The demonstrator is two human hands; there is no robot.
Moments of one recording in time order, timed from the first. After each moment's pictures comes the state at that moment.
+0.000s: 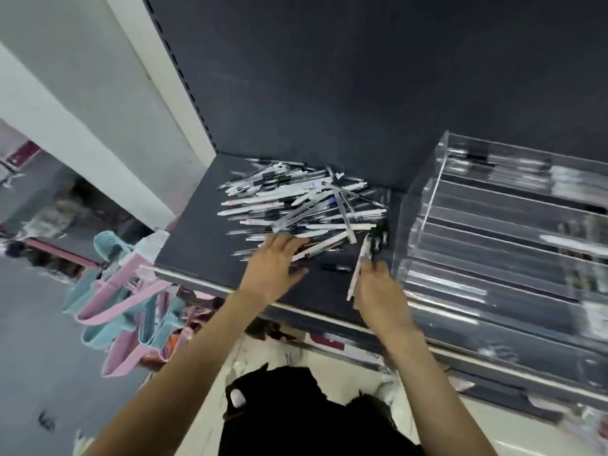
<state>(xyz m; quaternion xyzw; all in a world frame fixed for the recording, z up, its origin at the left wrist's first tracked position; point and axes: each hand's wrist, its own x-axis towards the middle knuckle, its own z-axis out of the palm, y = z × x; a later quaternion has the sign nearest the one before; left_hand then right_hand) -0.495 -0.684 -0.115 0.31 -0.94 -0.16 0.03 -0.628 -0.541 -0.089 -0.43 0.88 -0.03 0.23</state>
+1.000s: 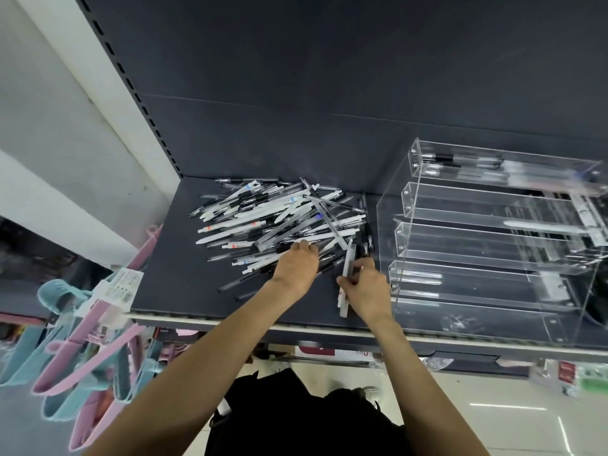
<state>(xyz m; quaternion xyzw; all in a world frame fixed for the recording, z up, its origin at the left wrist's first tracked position) -0.562 -0.701 -0.132 0.21 -0.97 -0.10 -0.11 -0.628 -0.570 -0.134 -0.19 0.92 -0.26 0.22</state>
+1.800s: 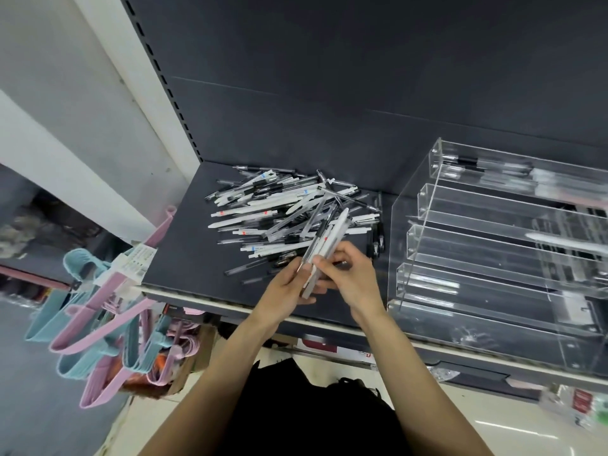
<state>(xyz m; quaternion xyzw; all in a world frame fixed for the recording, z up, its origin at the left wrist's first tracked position) -0.496 -0.659 -0.093 0.38 -0.57 -0.73 0.07 -0.607 -0.589 -0.092 -0.19 0.72 -0.56 0.37</state>
